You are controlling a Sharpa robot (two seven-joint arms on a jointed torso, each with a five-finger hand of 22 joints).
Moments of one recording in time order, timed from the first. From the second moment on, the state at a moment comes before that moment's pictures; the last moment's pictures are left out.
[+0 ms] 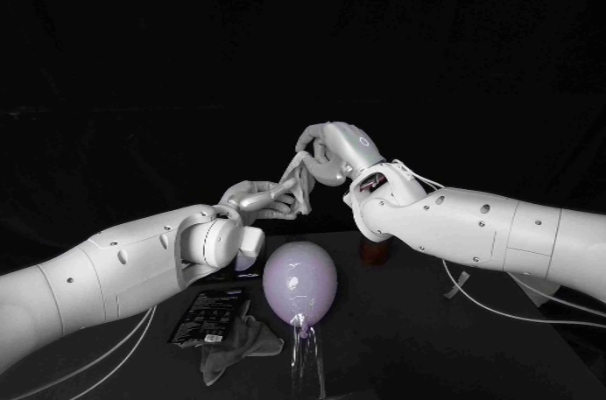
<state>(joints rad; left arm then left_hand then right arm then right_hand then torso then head) 1.31 -0.53 -0.08 1.20 0.01 -0.30 0.14 1.42 -0.13 0.06 0.29 0.05 0.68 0.18 0.71 0.14 0.78 0.15 0.69 0.29 0.75 0.11 0.94 0.55 0.17 0.96 0.22 0.37 0.25 1.42 -0.53 -0.14 1.28 -1.38 -0.84 -0.05 1.29 -0.12 0.77 0.04 0.05 0.93 0.08 0.61 0.37 1.34 0.00 1.06 1.03 1.47 -0.05 1.55 1.31 0.08 1.44 0.05 1.23 1.31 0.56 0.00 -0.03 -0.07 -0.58</state>
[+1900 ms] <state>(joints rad) 1.31 -0.55 -0.08 1.19 0.03 -0.31 0.15 1.60 -0.09 0.45 0.13 0.05 0.92 0.16 0.56 0.14 0.87 0.10 0.73 0.24 0.78 0.06 0.98 0.45 0.16 0.72 0.18 0.76 0.57 1.43 -0.54 -0.14 1.27 -1.37 -0.84 -0.06 1.28 -0.11 0.77 0.03 0.05 0.93 0.08 0.61 0.37 1.34 0.00 1.06 1.03 1.47 -0.05 1.56 1.31 0.07 1.45 0.04 1.23 1.31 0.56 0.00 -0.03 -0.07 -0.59</state>
